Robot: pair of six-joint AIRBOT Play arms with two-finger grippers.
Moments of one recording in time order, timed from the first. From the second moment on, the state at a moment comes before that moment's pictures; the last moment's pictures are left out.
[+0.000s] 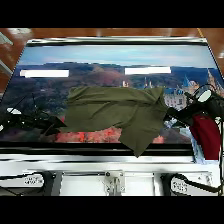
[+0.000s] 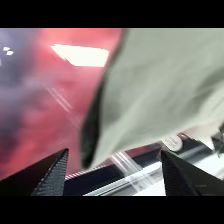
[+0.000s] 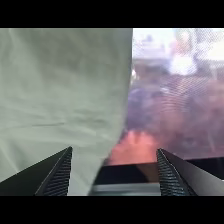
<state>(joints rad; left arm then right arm) 0.38 -1.48 0.77 0.85 -1.21 -1.09 -0.25 -1.38 1.00 -1.26 1.28 1.58</state>
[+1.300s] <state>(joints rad) 0.34 -1.48 0.77 0.52 -1.27 -0.89 -0.13 -1.36 0.70 -1.06 1.03 1.51</state>
